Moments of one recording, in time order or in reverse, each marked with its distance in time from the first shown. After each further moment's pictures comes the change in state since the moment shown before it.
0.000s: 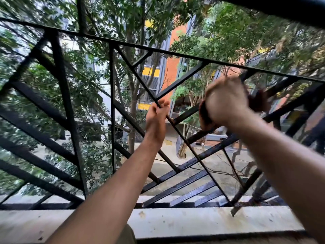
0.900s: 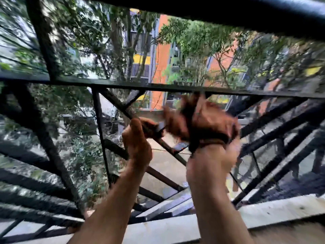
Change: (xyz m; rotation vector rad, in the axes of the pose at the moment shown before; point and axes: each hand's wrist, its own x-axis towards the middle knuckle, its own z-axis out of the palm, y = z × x) left_hand 0.049 0.023 -0.018 0.101 0.252 0.184; right_hand 0.009 -0.094 -0.035 2.477 0.763 0.908
